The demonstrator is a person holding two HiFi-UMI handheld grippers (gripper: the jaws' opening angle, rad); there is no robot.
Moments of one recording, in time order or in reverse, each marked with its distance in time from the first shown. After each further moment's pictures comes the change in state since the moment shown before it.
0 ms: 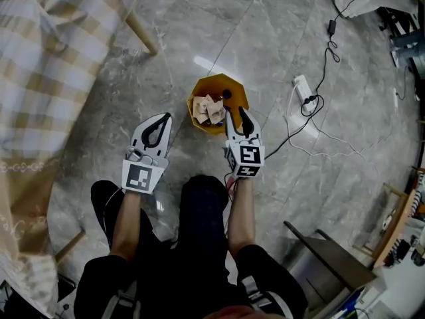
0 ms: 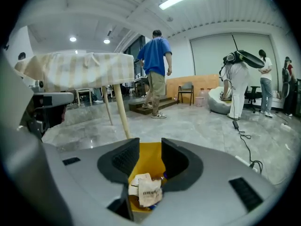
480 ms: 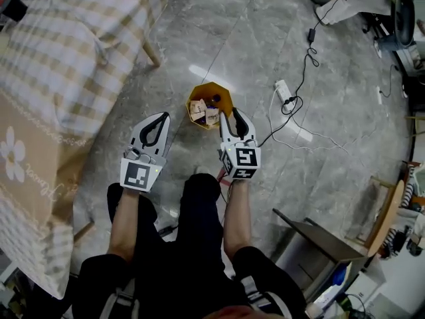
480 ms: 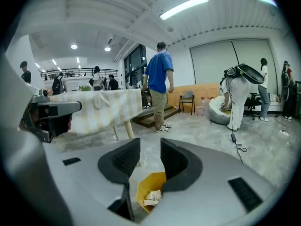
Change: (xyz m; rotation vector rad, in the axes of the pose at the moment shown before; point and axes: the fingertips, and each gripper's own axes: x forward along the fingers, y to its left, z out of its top) left arm -0.054 -0.003 0.179 0.015 -0.026 -0.018; right arm -0.102 0.043 0.173 0.017 -0.065 0.014
